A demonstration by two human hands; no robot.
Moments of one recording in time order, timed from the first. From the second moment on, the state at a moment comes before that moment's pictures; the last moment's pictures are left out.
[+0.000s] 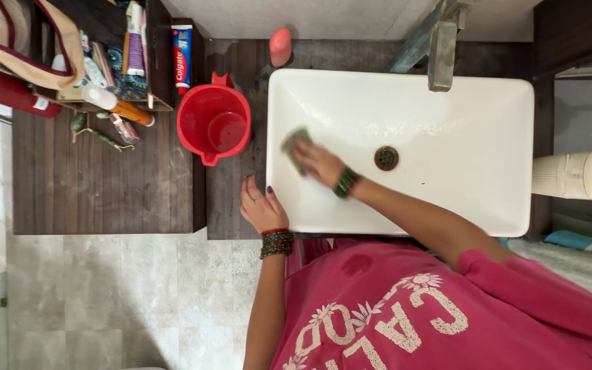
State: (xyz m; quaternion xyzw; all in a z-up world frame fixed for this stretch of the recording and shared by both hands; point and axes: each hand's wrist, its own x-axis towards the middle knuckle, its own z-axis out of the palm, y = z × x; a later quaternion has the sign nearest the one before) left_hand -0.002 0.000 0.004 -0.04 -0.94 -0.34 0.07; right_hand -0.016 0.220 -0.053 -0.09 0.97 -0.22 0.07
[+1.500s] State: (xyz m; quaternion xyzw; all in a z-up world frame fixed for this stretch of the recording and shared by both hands) left_hand -0.007 0.004 0.005 -0.02 -0.94 -0.34 0.05; right_hand -0.035 0.369 -0.037 0.17 0.97 -0.04 -0.13
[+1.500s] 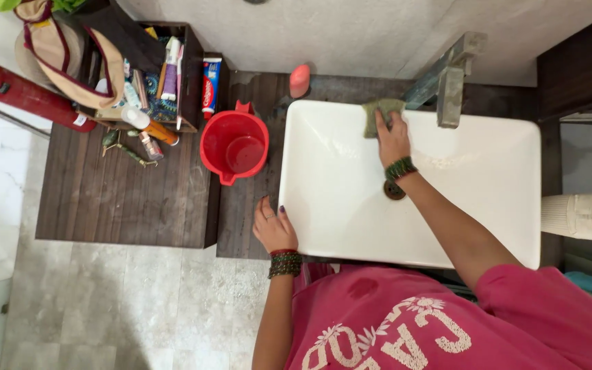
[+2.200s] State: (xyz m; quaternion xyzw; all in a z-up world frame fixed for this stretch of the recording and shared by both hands) left_hand -0.023 -0.042 -0.063 0.15 -0.64 -0.75 -0.11; right_hand -0.009 0.150 -0.012 -0.10 0.92 -0.37 0.00
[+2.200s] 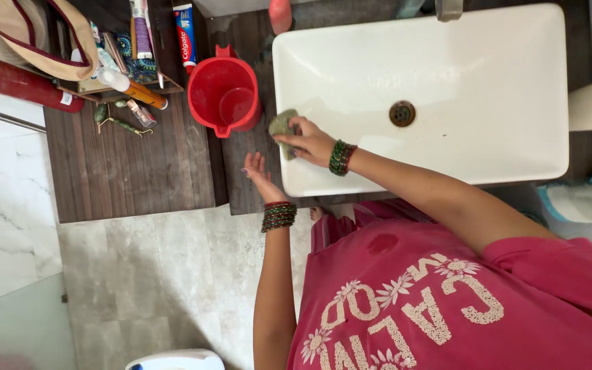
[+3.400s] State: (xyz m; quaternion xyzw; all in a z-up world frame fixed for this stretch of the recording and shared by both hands) left_hand 0.046 0.037 0.019 -0.39 -0.85 -0.36 -0.08; right_hand 0.214 0.212 -0.009 0.04 0.96 -0.27 -0.09
